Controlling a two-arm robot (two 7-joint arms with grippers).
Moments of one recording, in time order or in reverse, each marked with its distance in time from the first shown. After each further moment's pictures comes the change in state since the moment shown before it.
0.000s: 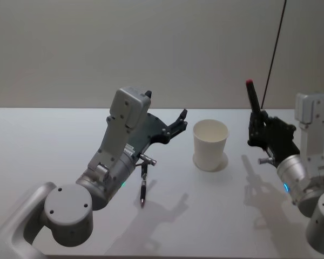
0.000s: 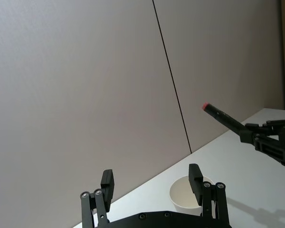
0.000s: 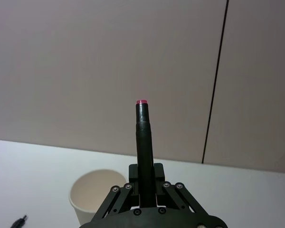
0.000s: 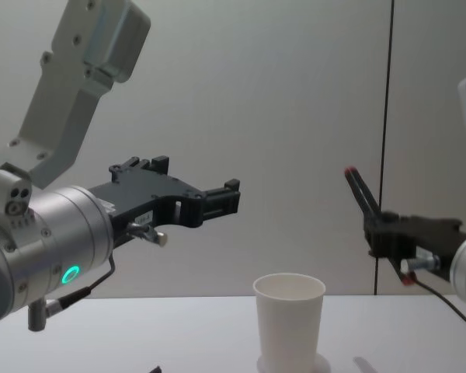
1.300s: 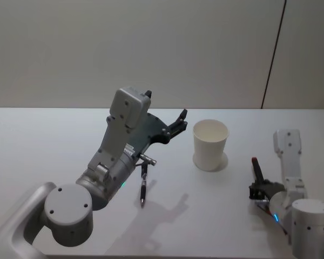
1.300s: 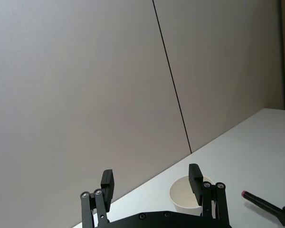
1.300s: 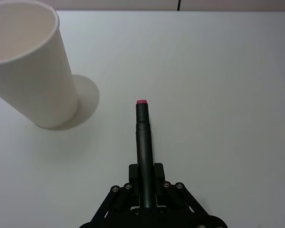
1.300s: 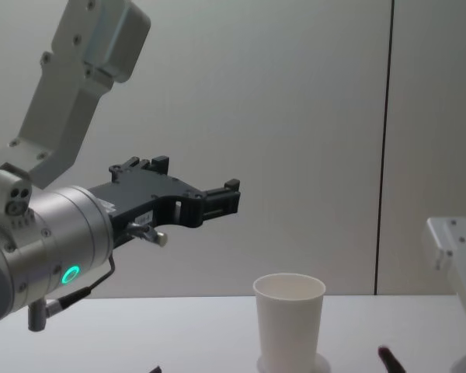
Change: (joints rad) left arm 0.000 0.000 0.000 0.000 0.000 0.000 0.000; right arm 0.035 -0.049 -0.019 0.133 0.106 0.484 -0.225
